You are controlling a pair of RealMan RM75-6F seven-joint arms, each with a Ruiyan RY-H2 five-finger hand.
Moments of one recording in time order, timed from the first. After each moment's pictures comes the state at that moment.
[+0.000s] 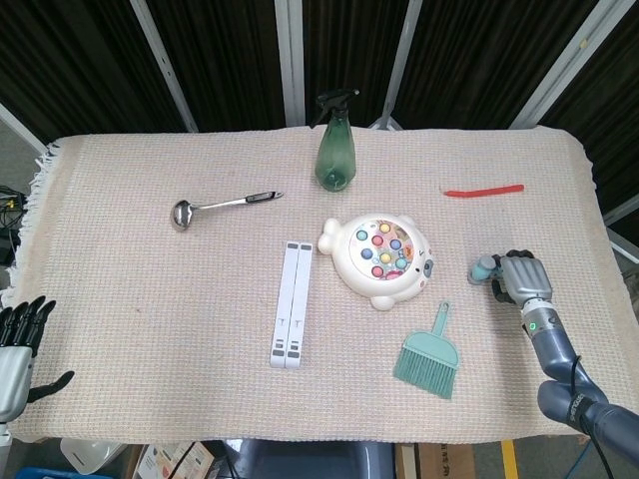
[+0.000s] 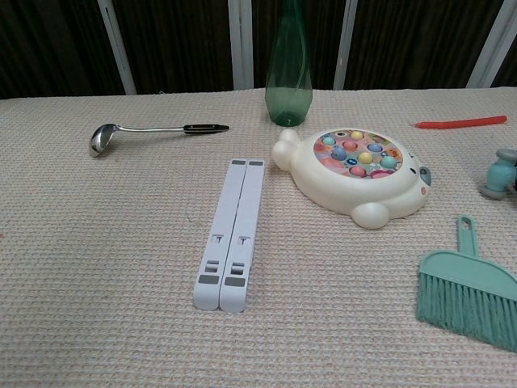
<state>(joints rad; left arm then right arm) 0.01 -1.18 0.00 -1.64 1.53 1.55 0.16 0.58 -1.41 0.14 -1.09 -1.00 0.74 -0.13</state>
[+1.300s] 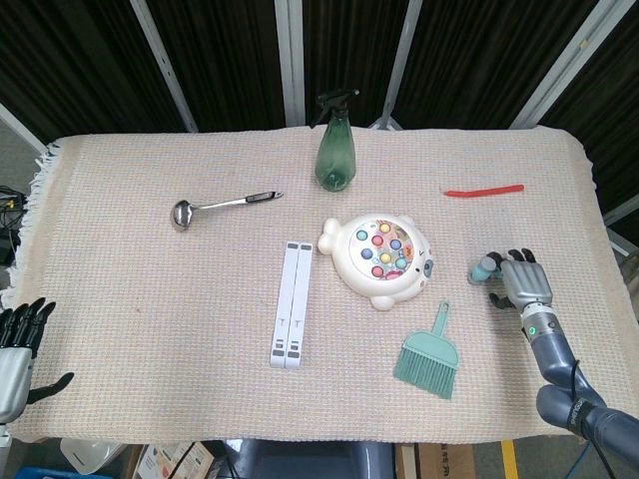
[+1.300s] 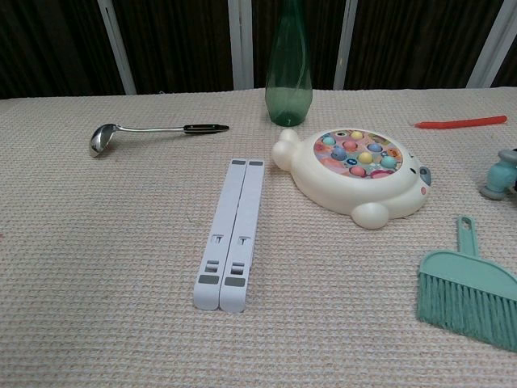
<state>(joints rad) 0.01 -1.18 0.01 -1.63 1.53 1.55 0.15 0.57 -1.40 0.14 -1.14 -0.97 0.76 -0.18</state>
